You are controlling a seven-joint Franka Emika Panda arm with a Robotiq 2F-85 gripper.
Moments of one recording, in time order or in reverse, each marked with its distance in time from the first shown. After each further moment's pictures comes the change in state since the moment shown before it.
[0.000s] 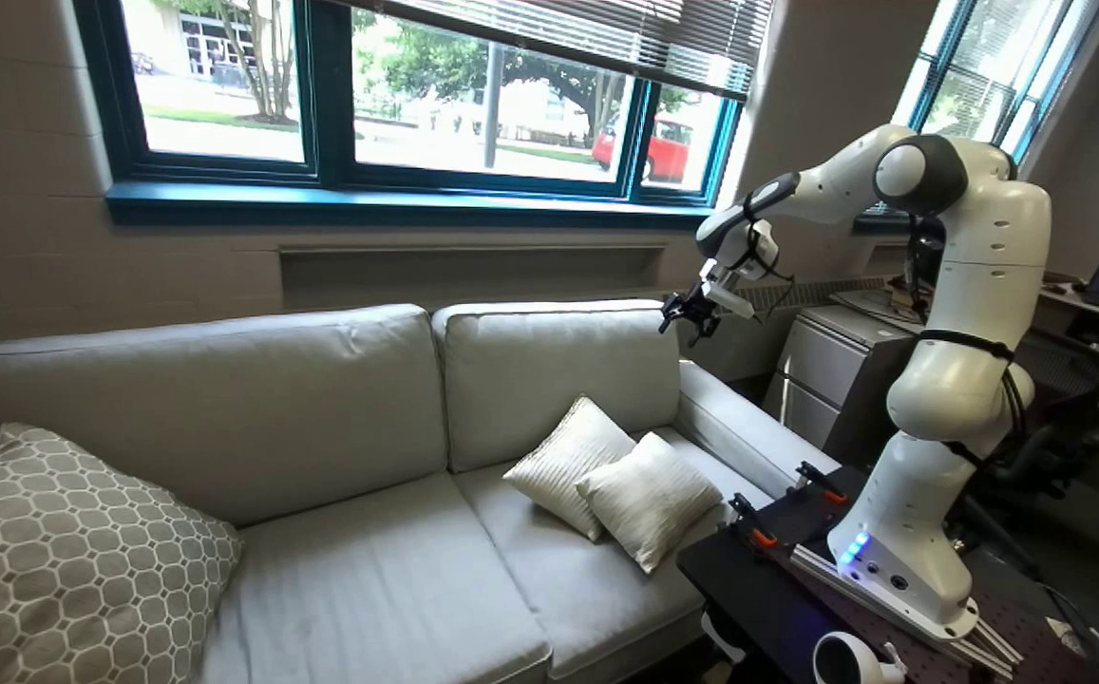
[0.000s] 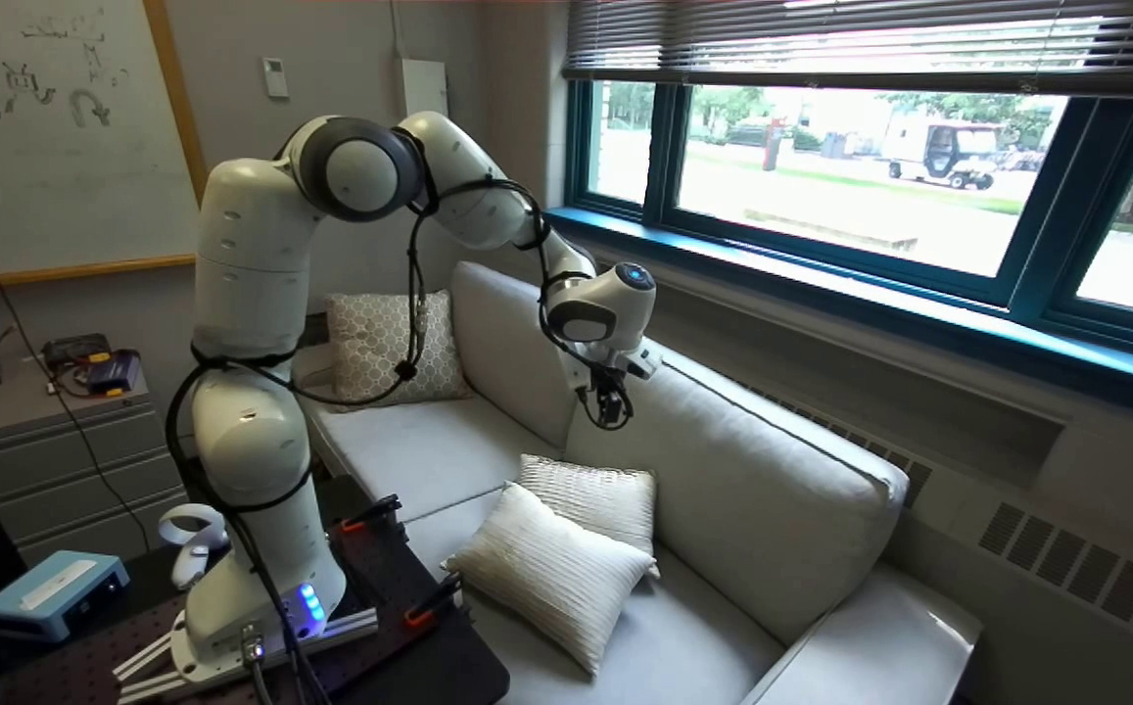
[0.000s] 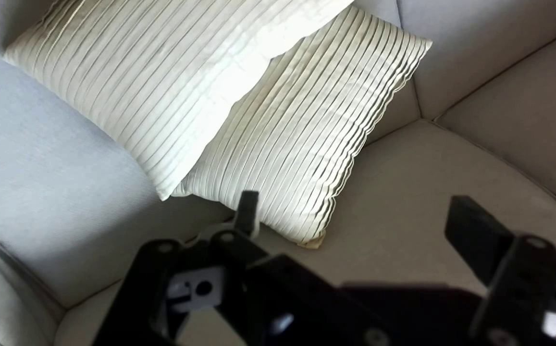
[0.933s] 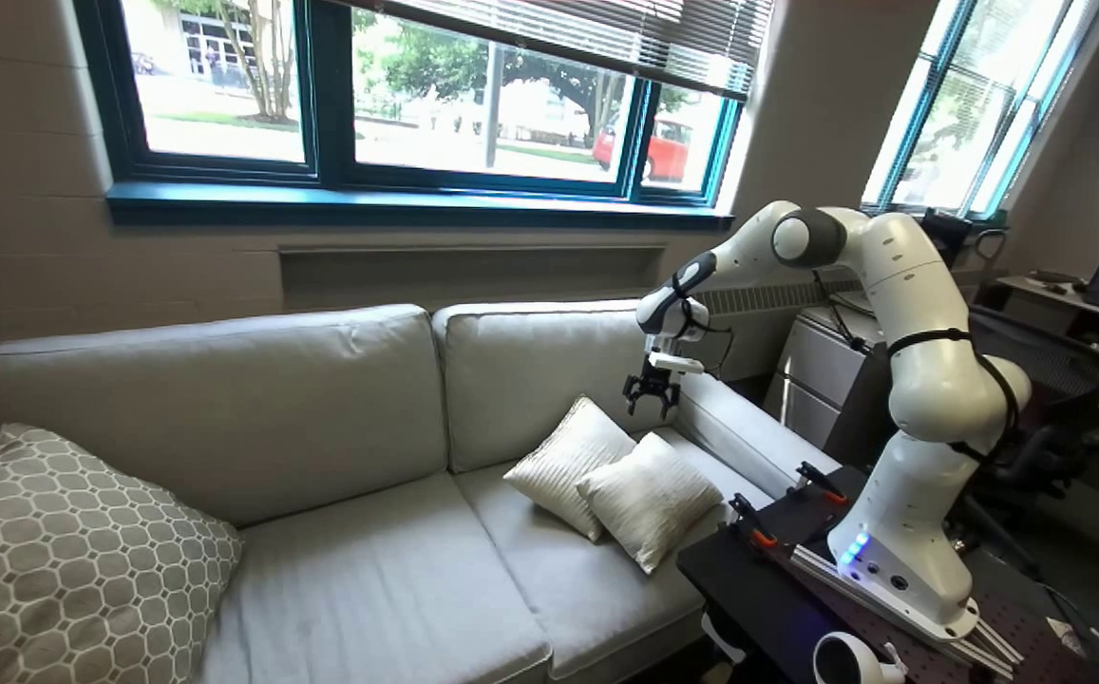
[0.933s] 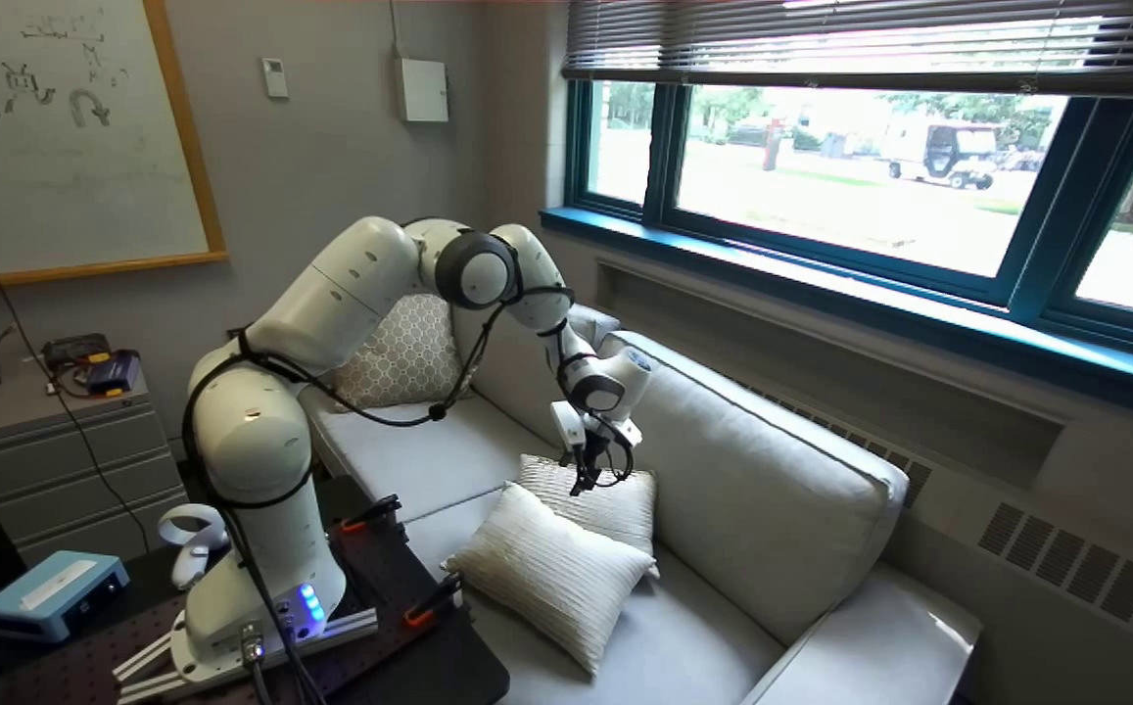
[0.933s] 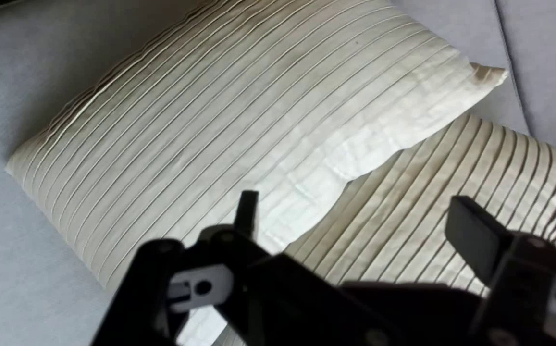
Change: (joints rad) arm 0.041 0.573 0.068 0.380 -0.239 -0.142 0.229
